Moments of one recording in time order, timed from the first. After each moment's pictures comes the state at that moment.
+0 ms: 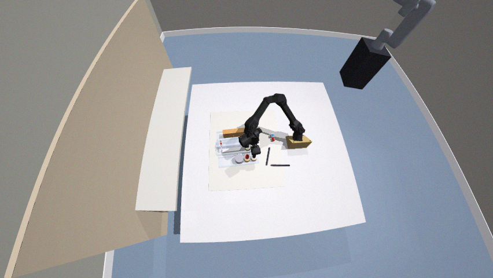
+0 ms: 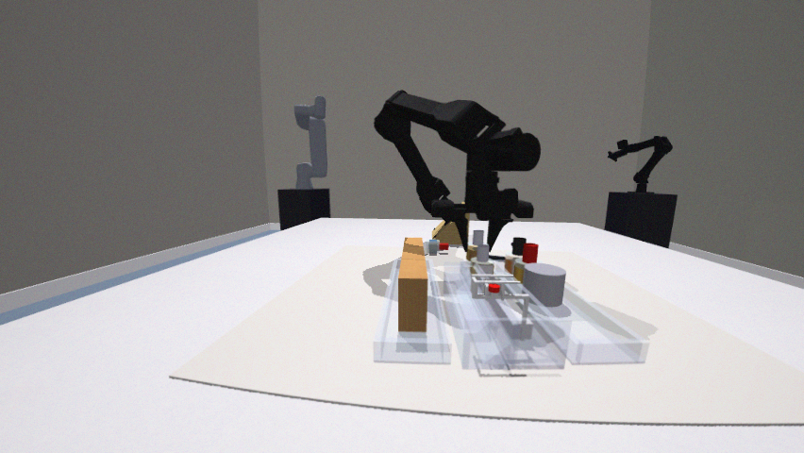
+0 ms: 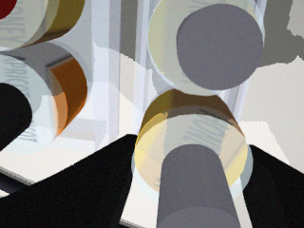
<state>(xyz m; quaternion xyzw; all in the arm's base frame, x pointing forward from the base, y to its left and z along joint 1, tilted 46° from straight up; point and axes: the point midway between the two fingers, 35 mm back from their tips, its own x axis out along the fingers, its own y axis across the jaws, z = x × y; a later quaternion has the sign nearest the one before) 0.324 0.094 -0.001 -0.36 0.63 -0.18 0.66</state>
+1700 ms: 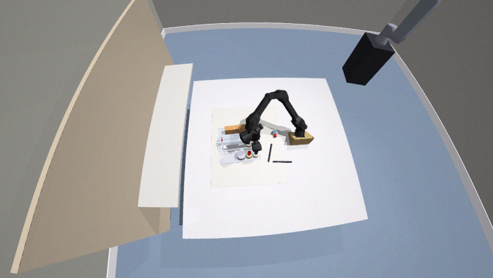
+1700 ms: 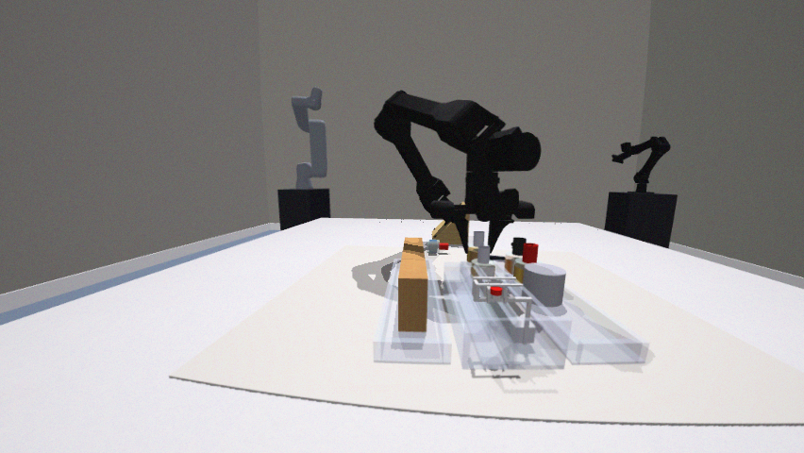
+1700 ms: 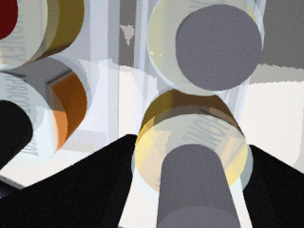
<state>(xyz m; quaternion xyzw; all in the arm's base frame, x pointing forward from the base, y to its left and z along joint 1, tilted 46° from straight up) 0.330 0.094 -0.002 -0.36 0.63 -0.18 0.67</state>
